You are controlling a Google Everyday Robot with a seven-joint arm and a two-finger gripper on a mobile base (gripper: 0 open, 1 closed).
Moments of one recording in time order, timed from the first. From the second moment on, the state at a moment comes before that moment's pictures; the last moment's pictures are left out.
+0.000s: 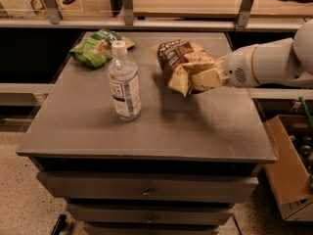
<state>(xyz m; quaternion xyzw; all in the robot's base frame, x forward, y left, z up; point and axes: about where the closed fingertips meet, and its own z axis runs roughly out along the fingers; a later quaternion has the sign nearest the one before) 0.589 -0.129 0.890 -0.37 0.79 0.20 0.44</state>
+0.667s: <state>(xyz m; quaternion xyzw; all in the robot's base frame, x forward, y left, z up) 0.556 -0.082 0.900 -0.38 0.77 0.25 0.44</state>
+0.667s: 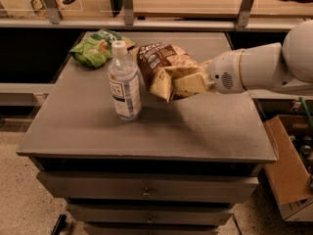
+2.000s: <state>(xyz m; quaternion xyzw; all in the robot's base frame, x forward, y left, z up) 0.530 -0.061 0.881 -0.39 0.78 0.29 0.39</state>
